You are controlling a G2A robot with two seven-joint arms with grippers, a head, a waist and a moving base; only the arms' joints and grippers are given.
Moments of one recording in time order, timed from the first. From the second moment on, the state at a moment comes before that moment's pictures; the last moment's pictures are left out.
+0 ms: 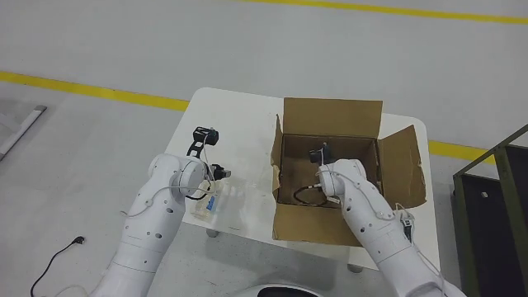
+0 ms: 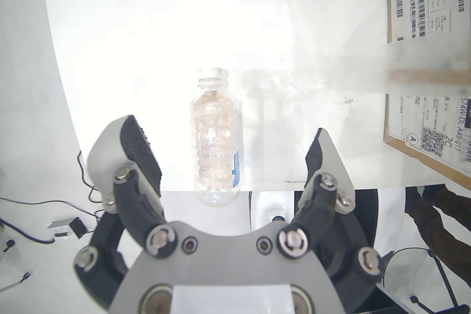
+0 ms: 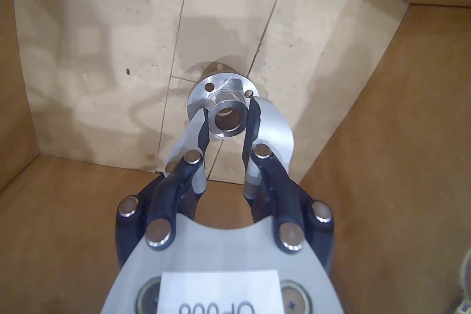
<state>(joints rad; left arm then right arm) 0.90 -1.35 -1.23 -1.34 1.24 -0.04 -1.16 -0.86 -1.42 1.08 -1.12 -1.38 0.23 1.28</state>
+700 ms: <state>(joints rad) 0.90 -1.35 -1.23 -1.34 1.24 -0.04 -1.16 -0.85 -1.43 1.09 -1.07 -1.38 0.23 1.25</state>
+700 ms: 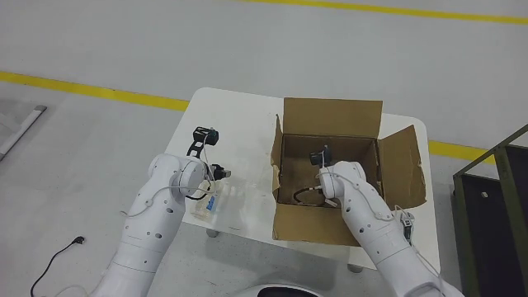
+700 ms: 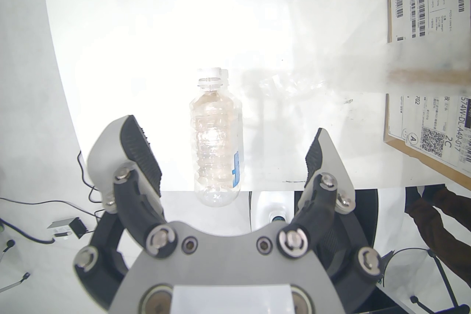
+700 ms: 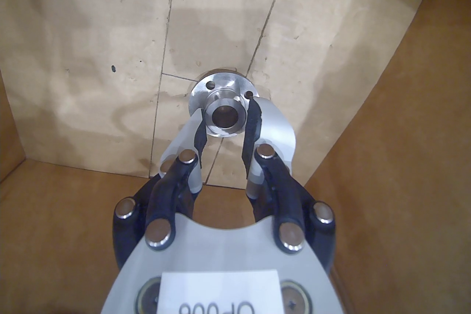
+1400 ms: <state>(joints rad) 0.90 -1.35 -1.23 -1.34 1.24 -0.04 -1.16 -0.83 -1.45 1.09 -1.00 -1.38 0.23 1.23</state>
